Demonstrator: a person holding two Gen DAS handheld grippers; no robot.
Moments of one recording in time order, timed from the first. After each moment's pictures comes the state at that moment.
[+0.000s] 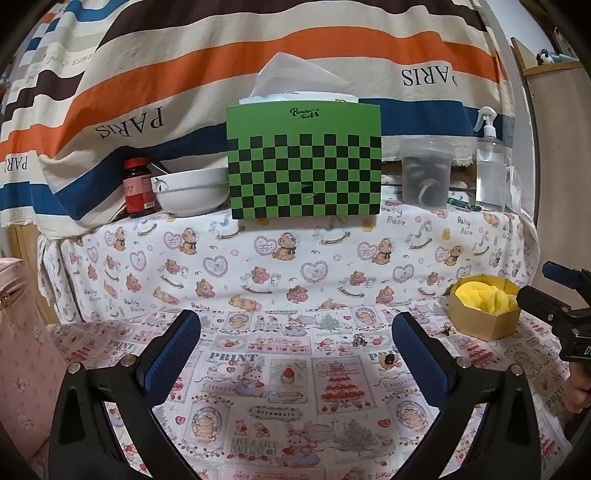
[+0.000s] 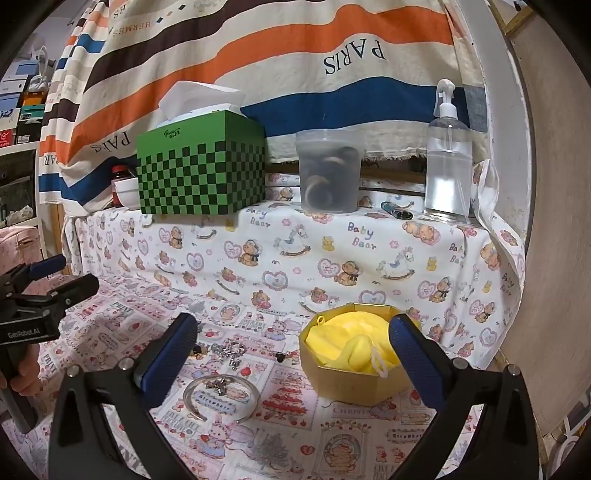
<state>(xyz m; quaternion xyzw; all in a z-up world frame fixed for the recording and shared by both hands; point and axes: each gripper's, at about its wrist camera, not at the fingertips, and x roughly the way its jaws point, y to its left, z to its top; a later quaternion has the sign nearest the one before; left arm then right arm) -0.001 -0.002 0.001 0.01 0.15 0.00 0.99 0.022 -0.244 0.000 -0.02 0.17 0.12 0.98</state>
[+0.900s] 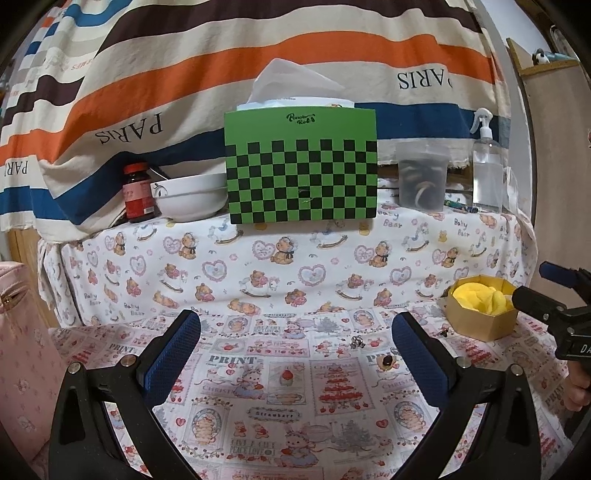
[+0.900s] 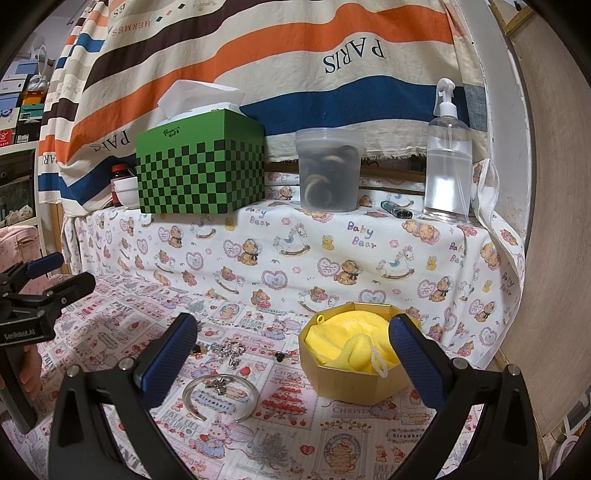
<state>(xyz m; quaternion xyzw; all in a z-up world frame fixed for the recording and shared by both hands) -0.003 -0.003 0.002 0.01 0.15 0.00 0.99 0.021 -0.245 0.000 -0.02 0.17 0.12 0.98</state>
